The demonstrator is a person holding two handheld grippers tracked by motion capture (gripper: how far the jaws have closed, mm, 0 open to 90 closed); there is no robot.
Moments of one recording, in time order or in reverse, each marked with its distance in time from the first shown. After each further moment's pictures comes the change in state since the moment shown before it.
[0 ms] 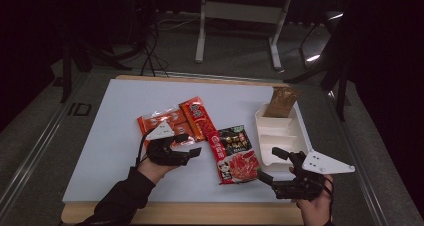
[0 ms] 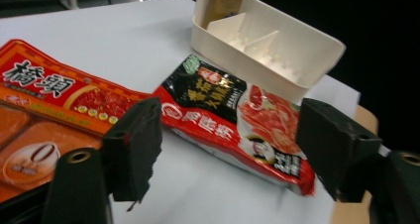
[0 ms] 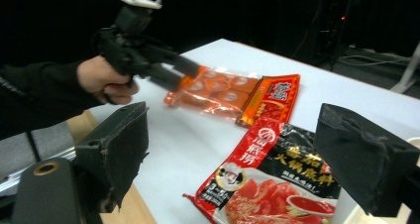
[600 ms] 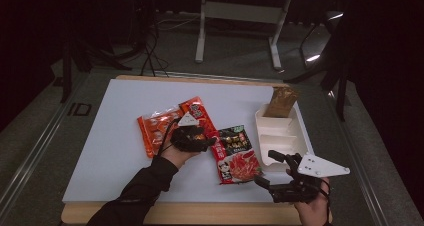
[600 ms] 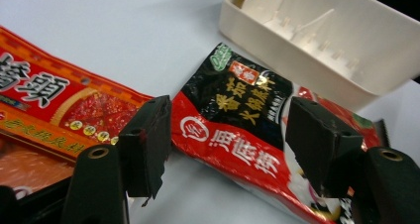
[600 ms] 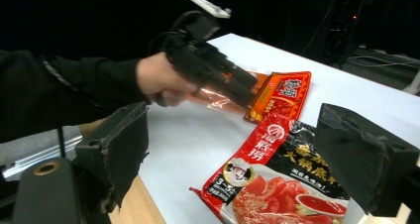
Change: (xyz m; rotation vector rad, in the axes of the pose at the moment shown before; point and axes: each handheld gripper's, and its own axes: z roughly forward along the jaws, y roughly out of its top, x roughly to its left) left arm 0.017 0.013 0.074 0.111 0.092 -0.026; right arm 0.005 -0.004 0.005 0.017 0.027 -0.031
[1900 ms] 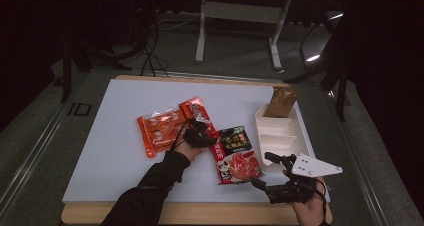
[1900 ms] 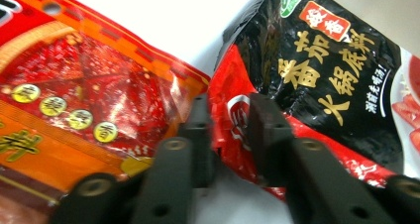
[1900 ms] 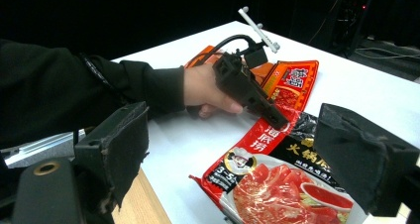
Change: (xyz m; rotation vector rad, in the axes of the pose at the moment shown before) left arm 0.022 -0.010 0.070 0.222 0.028 -0.076; right arm -0.001 -0.007 0.009 0.037 0.015 -0.010
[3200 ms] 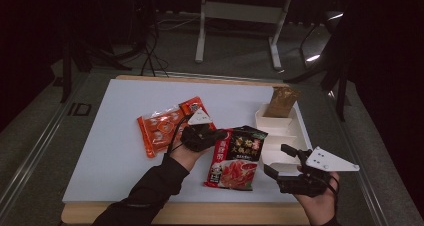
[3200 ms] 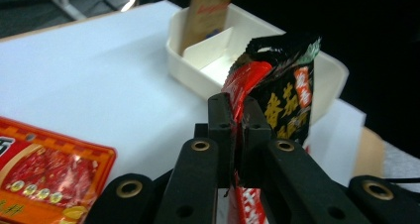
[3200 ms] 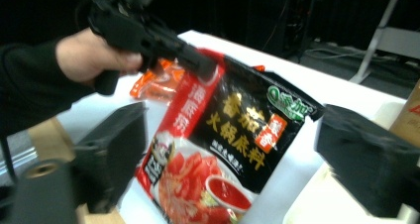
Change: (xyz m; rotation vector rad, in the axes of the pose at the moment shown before) left arm -0.080 0.019 -0.112 -0.309 -0.114 0.165; right arm -0.016 0.008 -0.021 -0.017 -0.159 0.035
